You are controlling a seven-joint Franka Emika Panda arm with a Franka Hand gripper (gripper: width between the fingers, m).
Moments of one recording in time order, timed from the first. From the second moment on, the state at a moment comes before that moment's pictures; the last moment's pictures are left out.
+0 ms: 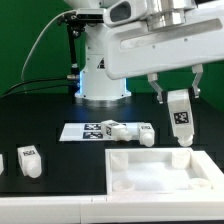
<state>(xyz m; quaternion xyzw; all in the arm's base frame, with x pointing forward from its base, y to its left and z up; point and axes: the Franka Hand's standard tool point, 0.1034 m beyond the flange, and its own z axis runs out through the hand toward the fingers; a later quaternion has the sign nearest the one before) 0.593 0.085 0.143 -0.98 0.15 -0.13 0.09</state>
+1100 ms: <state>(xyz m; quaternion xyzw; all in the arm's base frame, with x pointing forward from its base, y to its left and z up) 0.622 0.086 0.139 -0.98 0.00 -0.20 0.02</state>
